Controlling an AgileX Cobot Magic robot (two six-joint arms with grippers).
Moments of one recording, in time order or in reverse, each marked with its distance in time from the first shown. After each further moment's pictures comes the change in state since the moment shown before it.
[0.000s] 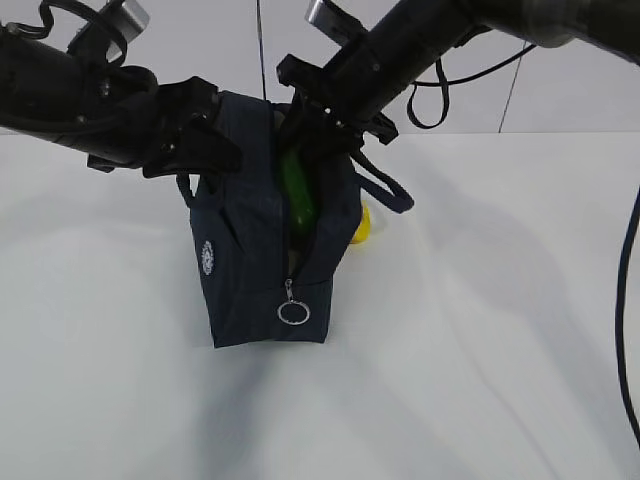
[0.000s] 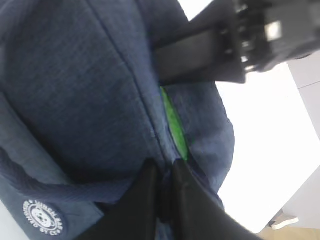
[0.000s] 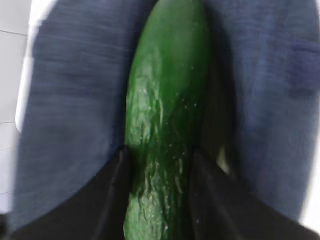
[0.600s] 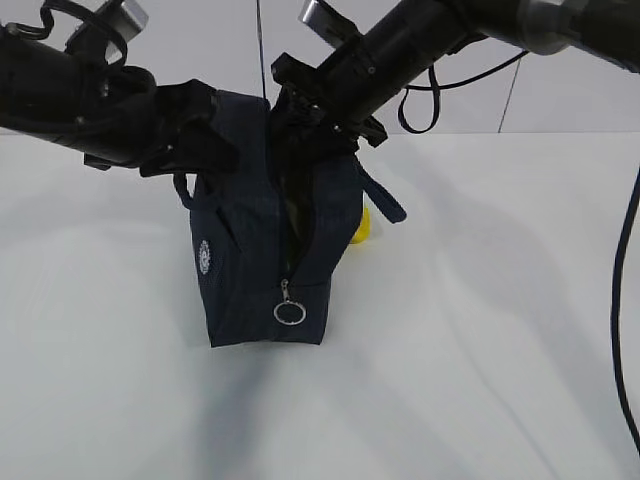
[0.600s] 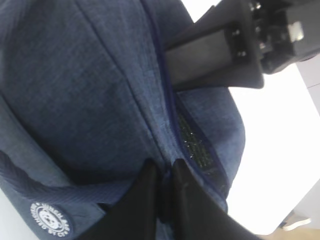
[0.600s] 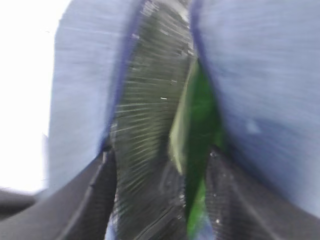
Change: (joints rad) left arm 0.000 0.000 0.000 0.029 -0.019 0.002; right arm 0.000 0.008 0.000 0.075 0.000 -0.054
